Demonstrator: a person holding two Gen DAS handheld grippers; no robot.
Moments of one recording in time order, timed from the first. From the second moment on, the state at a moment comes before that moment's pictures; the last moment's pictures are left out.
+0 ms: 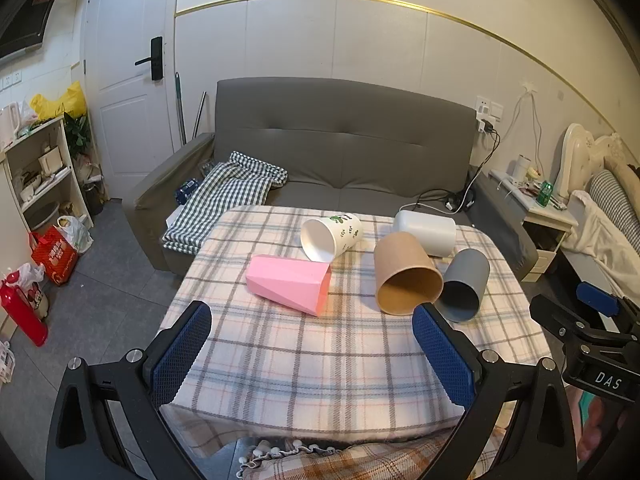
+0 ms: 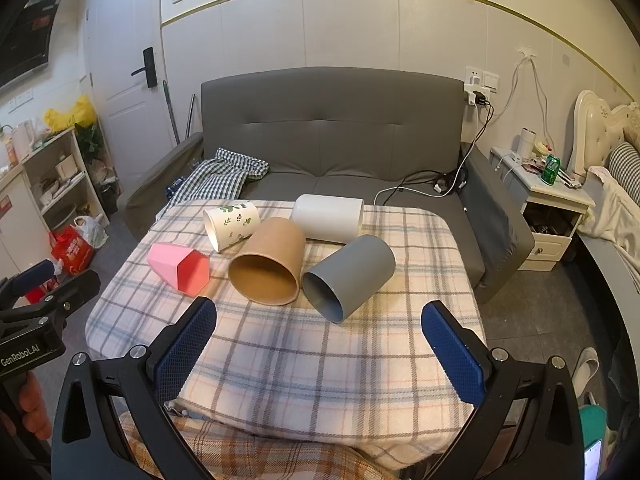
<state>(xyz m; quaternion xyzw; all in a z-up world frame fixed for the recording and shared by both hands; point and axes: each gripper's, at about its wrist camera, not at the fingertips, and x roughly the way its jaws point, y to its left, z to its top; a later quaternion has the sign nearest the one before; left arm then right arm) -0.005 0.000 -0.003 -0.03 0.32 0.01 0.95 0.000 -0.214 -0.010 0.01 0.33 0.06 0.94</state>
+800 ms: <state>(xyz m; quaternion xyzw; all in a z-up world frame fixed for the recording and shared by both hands) -0.003 -0.001 -0.003 -0.03 0.32 0.01 0.95 0.001 -0.214 -0.011 0.01 0.33 0.06 0.94</state>
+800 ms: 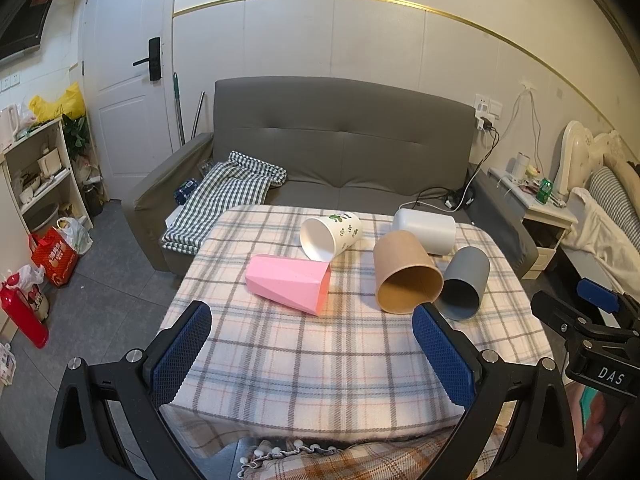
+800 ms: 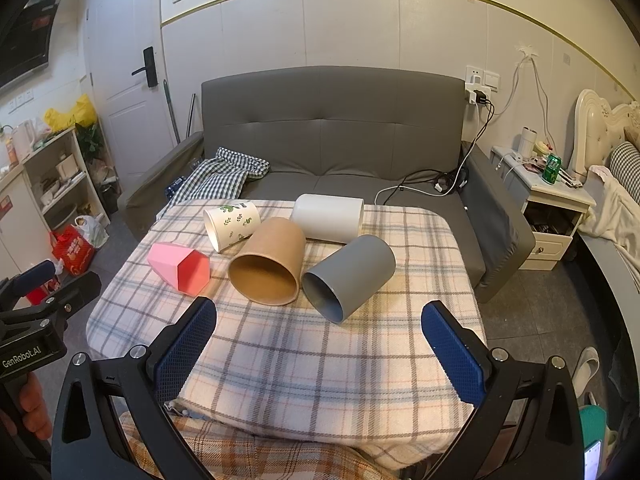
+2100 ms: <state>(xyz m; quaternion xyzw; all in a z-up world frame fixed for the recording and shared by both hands) -0.004 -0.003 -0.004 -0.03 0.33 0.01 0.94 -0.001 -0.211 -0.018 0.01 0.34 0.06 0.94</state>
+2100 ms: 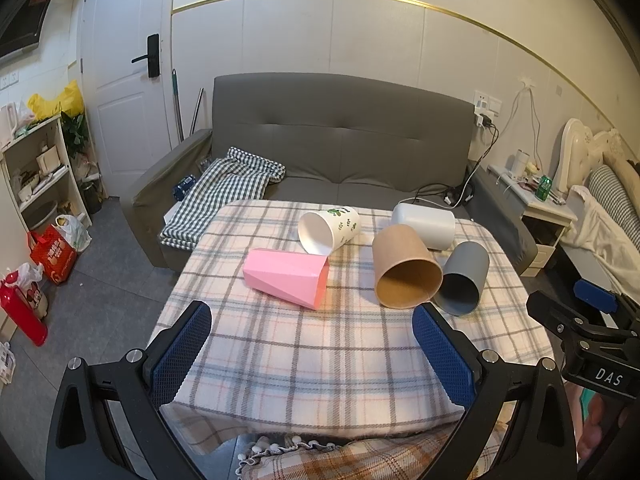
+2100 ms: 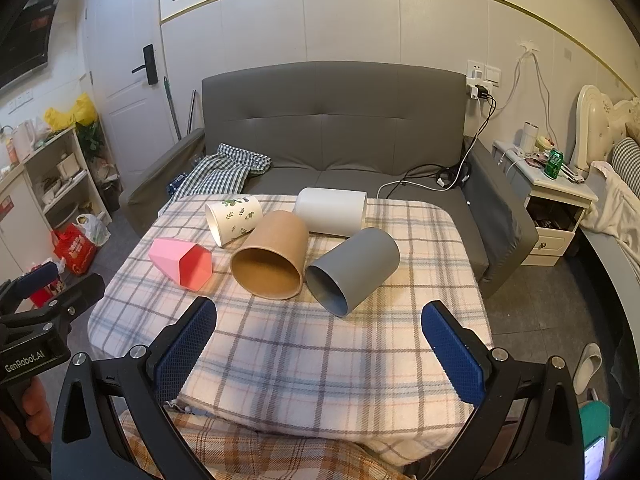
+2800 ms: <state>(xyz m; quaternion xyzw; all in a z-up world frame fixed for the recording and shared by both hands) 0.089 0.025 0.006 0.05 0.35 -0.07 0.93 0.063 -0.192 -0.003 0.00 0.36 0.09 0.93</state>
